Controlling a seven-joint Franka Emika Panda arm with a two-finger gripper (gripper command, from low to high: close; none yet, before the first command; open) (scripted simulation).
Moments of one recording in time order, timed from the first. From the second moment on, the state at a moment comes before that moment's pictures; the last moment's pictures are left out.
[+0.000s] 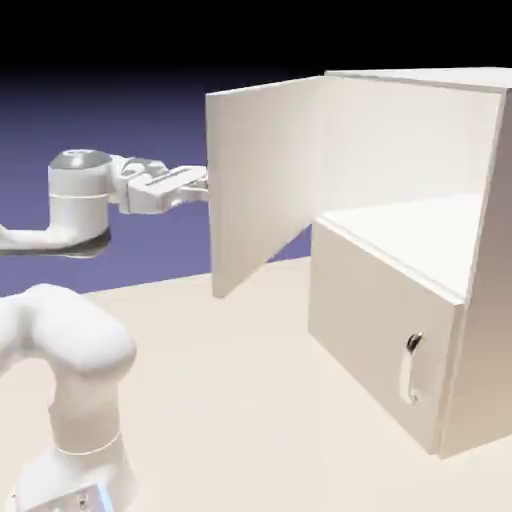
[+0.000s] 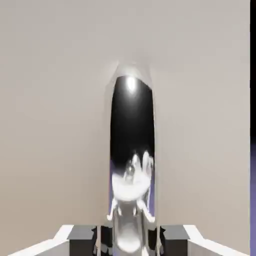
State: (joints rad) arm 0.40 -1.17 0.62 -2.84 -1.01 1.69 2.50
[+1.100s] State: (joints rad) arm -0.65 -0.99 1.56 -1.71 -0.52 0.85 2.45
